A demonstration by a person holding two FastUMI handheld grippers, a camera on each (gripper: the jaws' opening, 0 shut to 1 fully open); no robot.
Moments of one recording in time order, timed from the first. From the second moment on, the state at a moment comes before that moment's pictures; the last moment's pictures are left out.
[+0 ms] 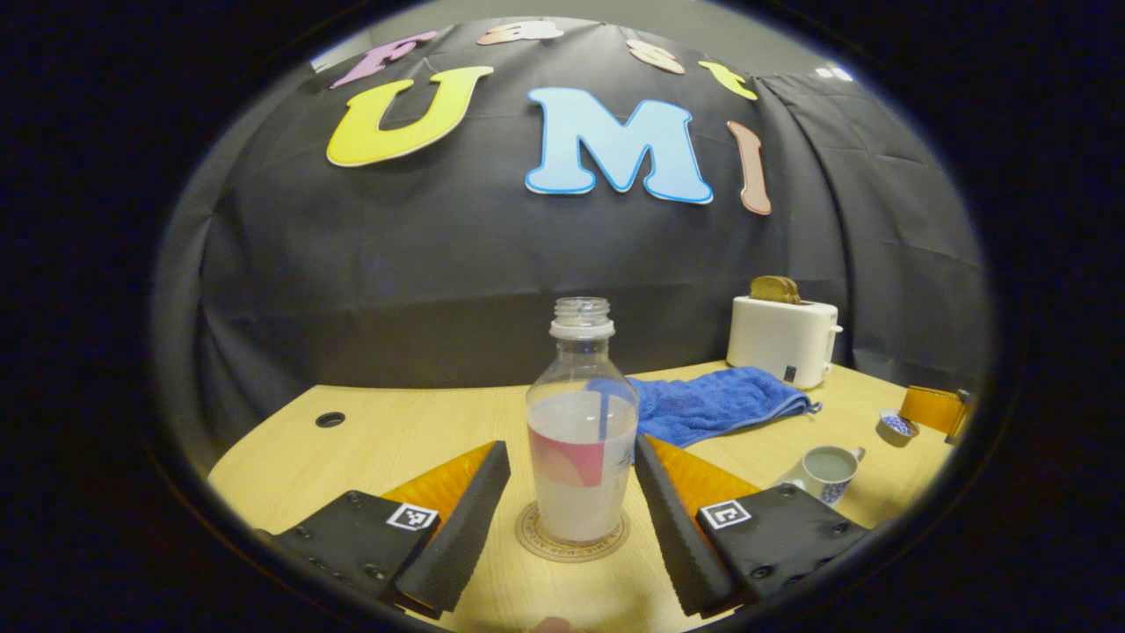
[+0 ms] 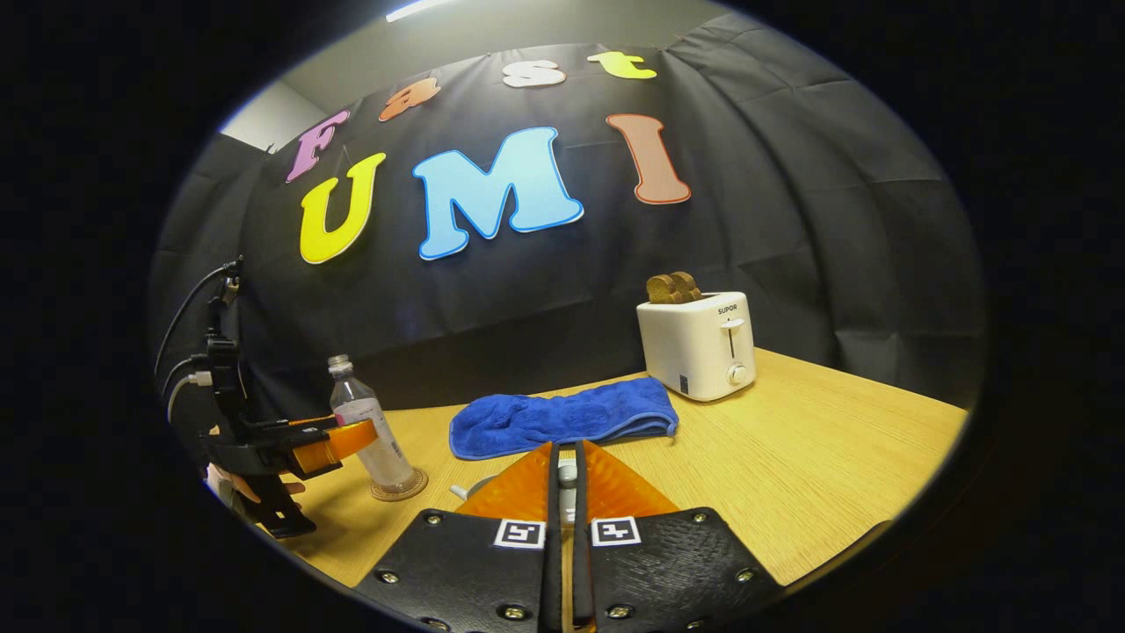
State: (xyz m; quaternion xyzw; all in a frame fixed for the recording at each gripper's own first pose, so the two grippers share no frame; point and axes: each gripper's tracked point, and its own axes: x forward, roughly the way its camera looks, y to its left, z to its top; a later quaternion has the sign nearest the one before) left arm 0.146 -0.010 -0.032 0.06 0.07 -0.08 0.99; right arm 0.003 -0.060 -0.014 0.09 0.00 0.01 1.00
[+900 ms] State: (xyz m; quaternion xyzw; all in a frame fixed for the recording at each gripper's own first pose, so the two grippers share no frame) left arm 0.048 0.028 -0.027 -0.03 0.05 -0.06 1.00; right arm 0.024 -0.014 -0.014 0.05 0.01 0.06 1.00
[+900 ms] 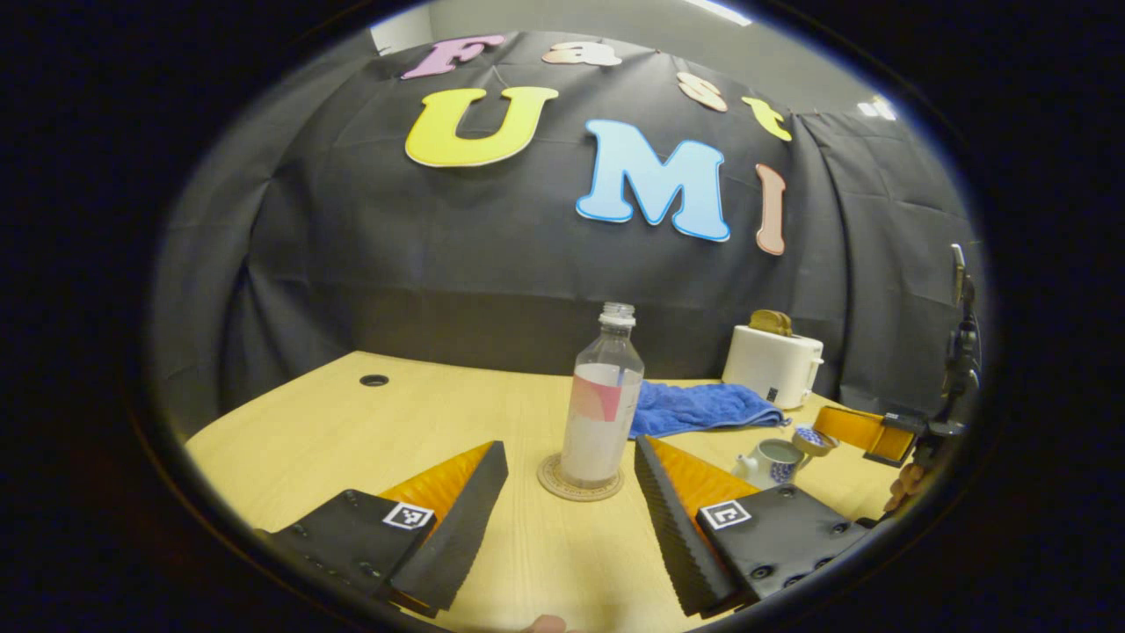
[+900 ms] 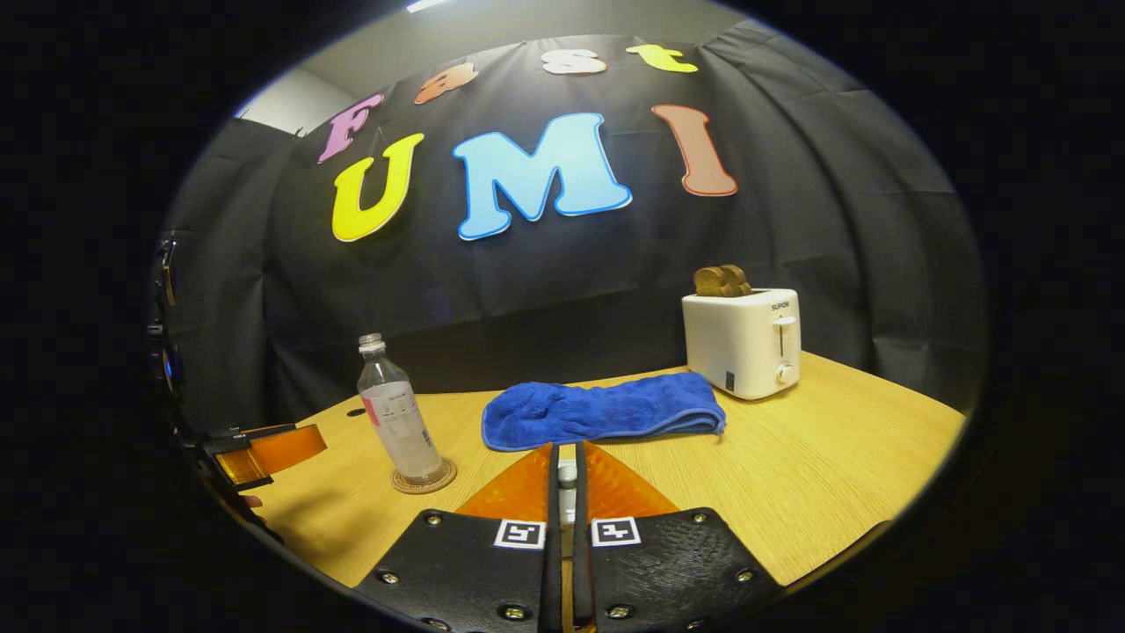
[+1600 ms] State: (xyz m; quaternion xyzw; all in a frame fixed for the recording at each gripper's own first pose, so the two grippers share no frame) left arm 0.003 0.025 -0.005 -0.03 0.02 -0.06 1.00; right arm 0.049 -0.001 -0.037 0.01 0.04 0.05 1.00
